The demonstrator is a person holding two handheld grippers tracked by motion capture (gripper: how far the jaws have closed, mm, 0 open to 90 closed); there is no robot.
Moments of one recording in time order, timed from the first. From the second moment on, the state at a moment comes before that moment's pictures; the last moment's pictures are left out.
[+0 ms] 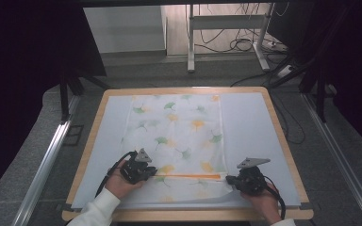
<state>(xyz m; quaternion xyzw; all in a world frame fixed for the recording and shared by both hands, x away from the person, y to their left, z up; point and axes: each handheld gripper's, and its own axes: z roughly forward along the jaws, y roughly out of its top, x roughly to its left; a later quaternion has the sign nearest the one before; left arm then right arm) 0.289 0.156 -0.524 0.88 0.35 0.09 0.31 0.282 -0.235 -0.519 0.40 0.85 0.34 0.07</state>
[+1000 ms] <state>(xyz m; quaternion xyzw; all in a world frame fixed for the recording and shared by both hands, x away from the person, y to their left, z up) 0.282 0.189 -0.525 0.87 0.37 0.10 0.30 0.282 -0.235 -0.519 0.39 0.85 0.34 0.07</state>
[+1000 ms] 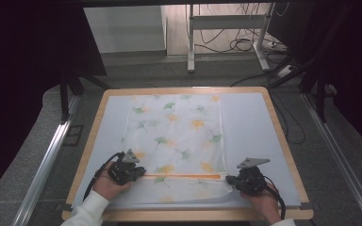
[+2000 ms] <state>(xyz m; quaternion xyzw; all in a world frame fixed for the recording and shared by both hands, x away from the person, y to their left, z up) 0.276 0.219 -0.527 0.86 0.41 0.10 0.29 0.281 -0.234 -0.519 0.39 0.85 0.33 0.08</state>
